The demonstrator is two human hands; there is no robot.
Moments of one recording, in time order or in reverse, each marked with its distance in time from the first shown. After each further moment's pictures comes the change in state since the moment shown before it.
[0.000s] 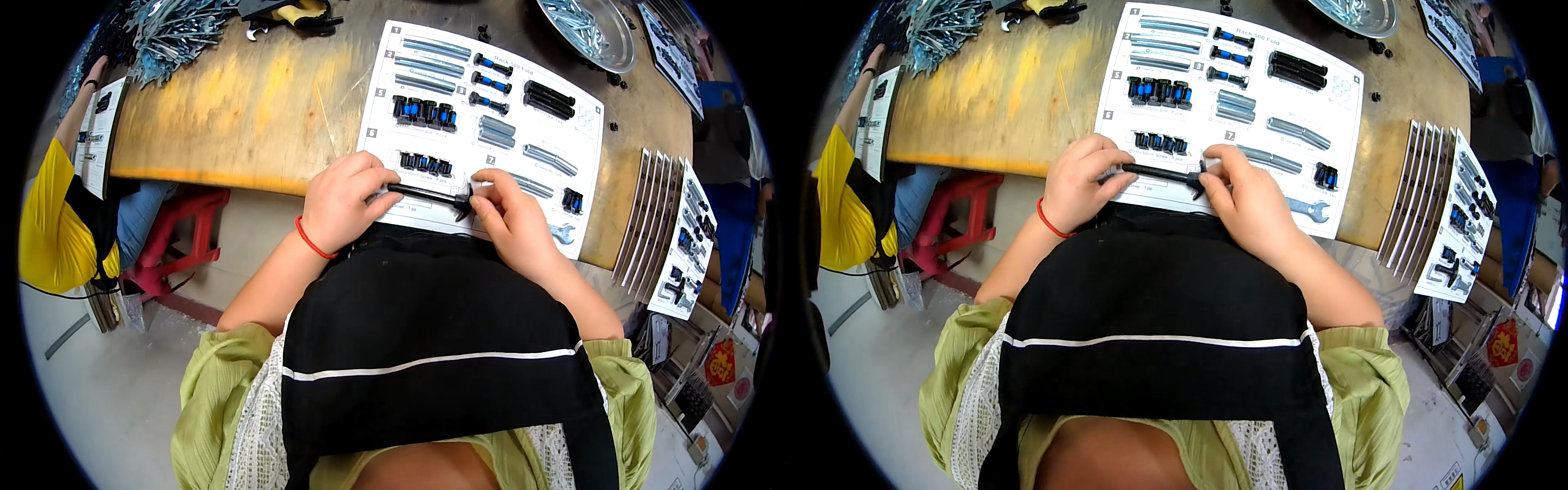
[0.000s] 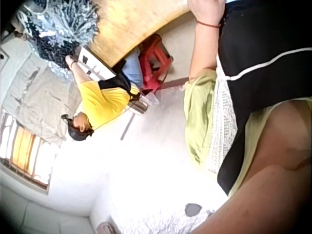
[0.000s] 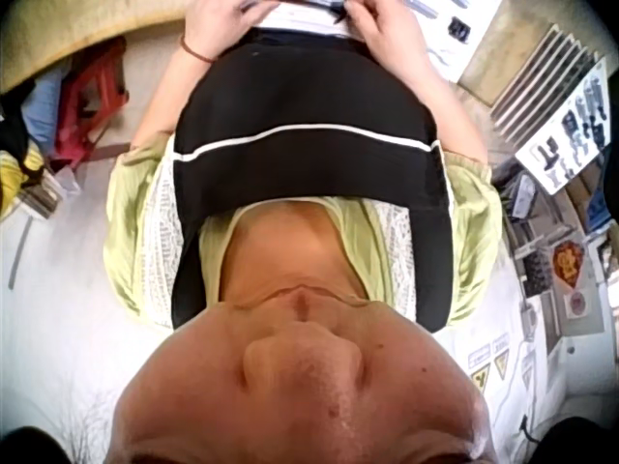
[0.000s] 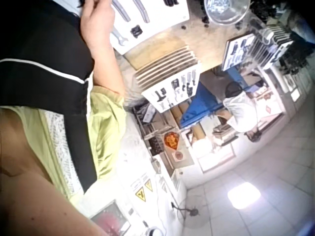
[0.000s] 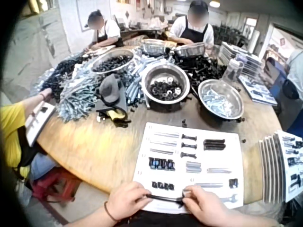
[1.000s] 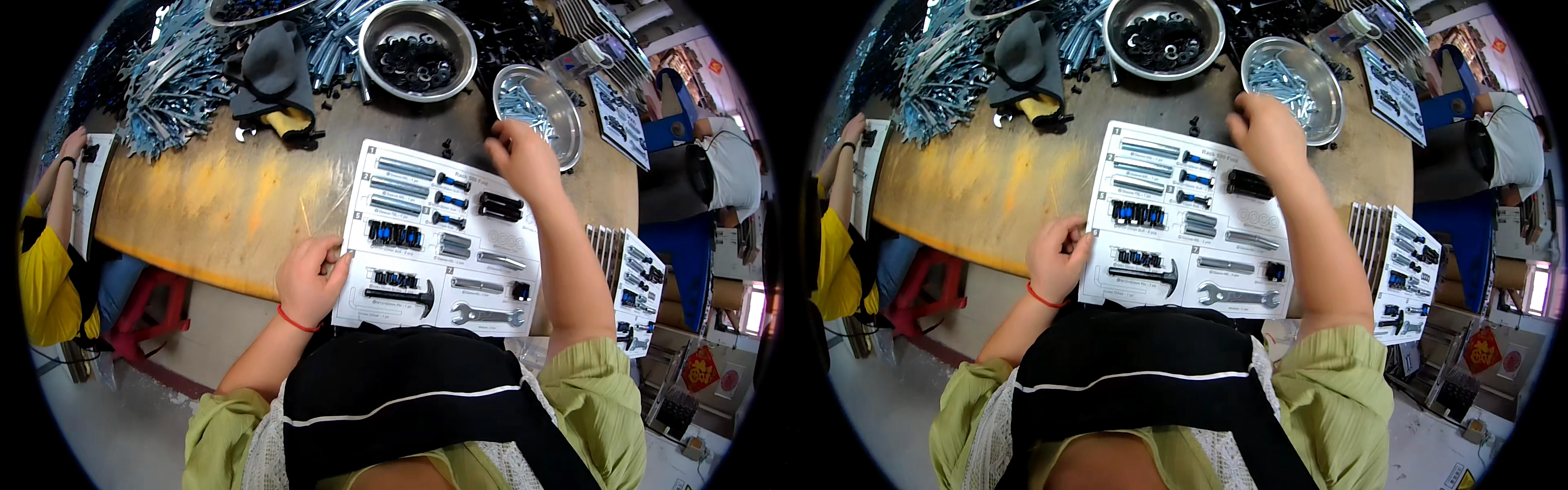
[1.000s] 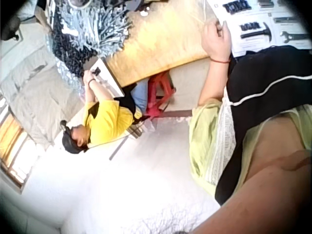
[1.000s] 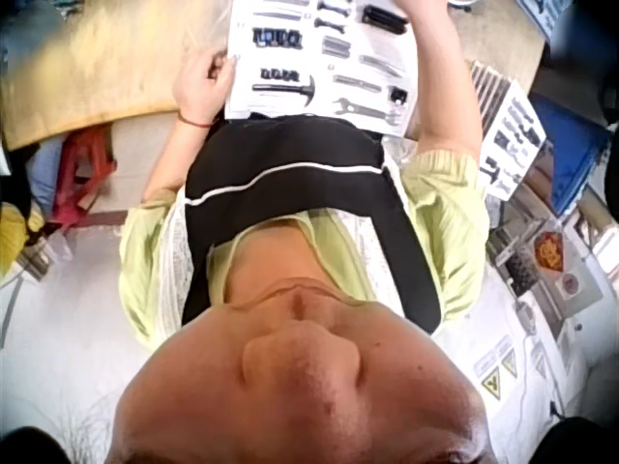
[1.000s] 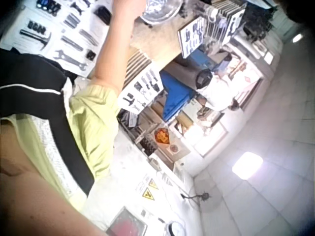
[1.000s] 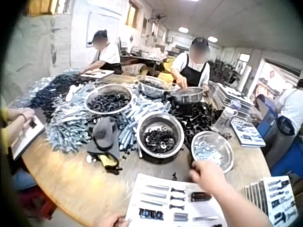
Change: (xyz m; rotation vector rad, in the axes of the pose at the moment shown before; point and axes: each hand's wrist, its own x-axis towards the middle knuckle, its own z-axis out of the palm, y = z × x) left_hand 0.049 -0.035 -0.034 -0.155 0.283 -0.423; right_hand 0.208 -0.049 -0.140 -0.687 0.369 -0.056
